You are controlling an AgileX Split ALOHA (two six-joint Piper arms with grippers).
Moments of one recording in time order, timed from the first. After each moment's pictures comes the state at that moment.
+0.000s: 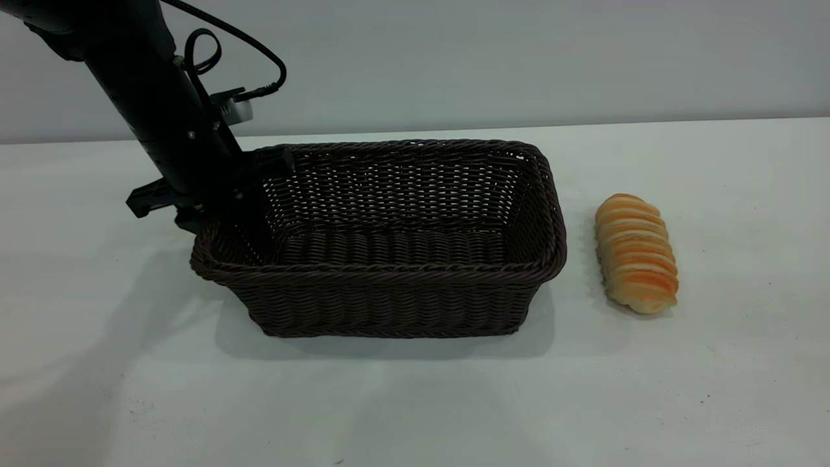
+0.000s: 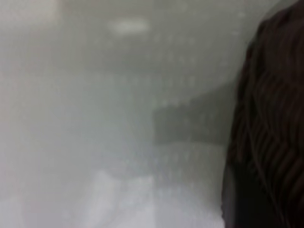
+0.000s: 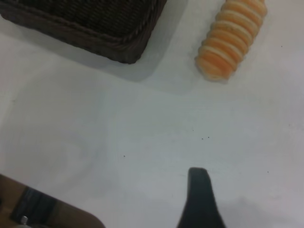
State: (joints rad) left arm -0.16 2.34 -1.58 -0.35 0.71 0.00; right arm 0.06 0.79 -0.50 0.41 0.67 -0.49
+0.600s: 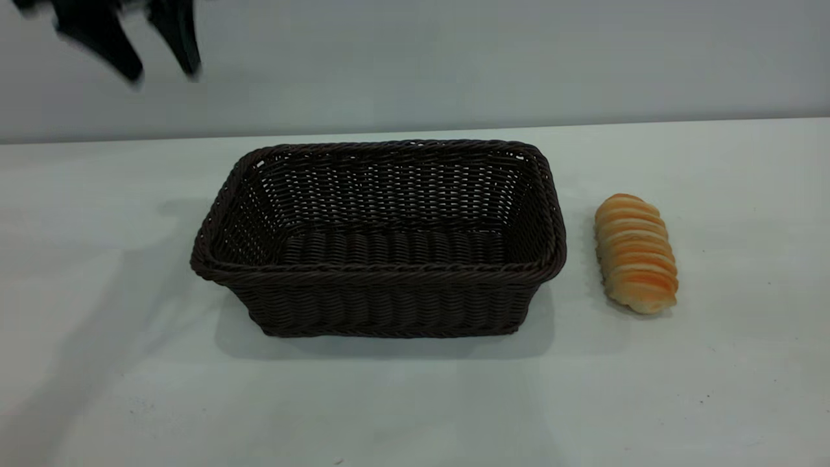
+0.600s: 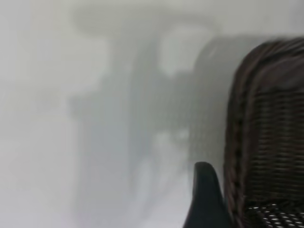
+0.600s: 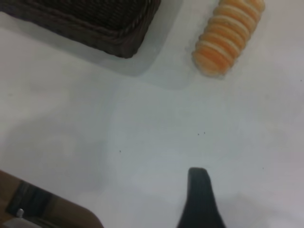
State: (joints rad) left arm -0.16 2.01 -1.71 -0.06 0.89 -0.15; right arm 0.06 0.83 -0.53 0.39 0.68 -0.48
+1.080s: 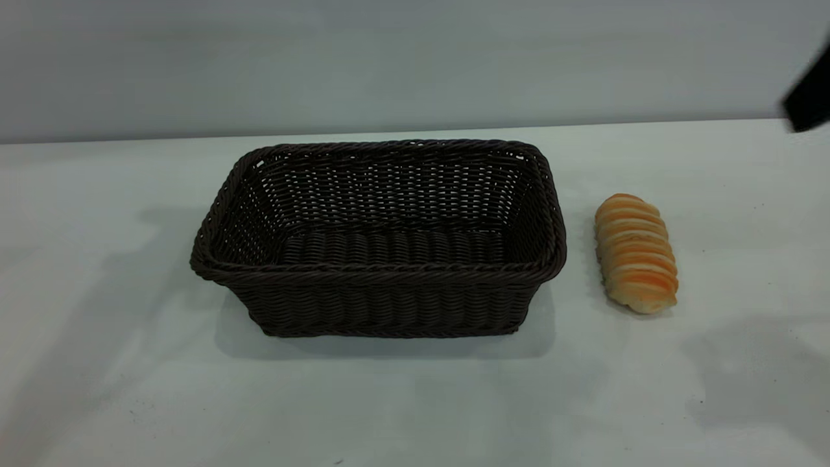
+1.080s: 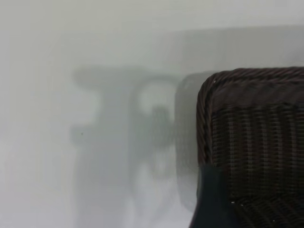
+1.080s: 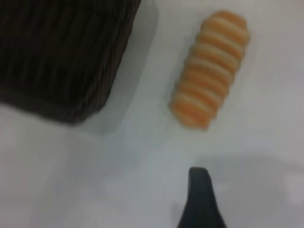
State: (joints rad) left arm -0.17 1.85 -1.71 -0.06 0.94 -0.13; right arm 0.09 1.41 -0.77 0.49 0.41 -0.53
